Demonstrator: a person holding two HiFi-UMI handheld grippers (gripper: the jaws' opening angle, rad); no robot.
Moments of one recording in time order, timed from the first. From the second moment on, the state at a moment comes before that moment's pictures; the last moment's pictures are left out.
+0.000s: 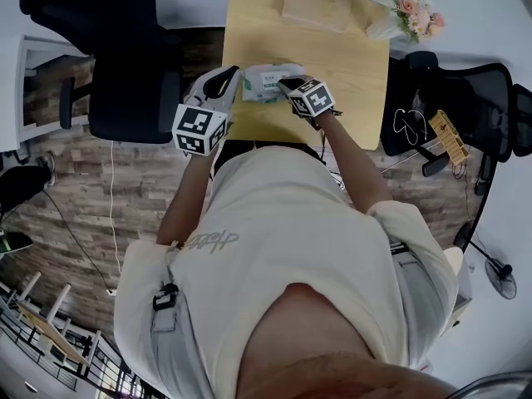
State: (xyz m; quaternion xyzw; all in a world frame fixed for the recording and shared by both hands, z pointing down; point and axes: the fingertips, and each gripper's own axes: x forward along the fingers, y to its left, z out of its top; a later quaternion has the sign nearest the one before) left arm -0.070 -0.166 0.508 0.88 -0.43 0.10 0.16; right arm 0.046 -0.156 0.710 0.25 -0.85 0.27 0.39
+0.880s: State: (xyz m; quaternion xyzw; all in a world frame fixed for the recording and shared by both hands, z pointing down) left arm -0.085 -0.159 0.512 0.88 -0.43 0.09 0.17; right arm 0.045 -0.154 0.732 0.26 -0.82 0.28 0.42
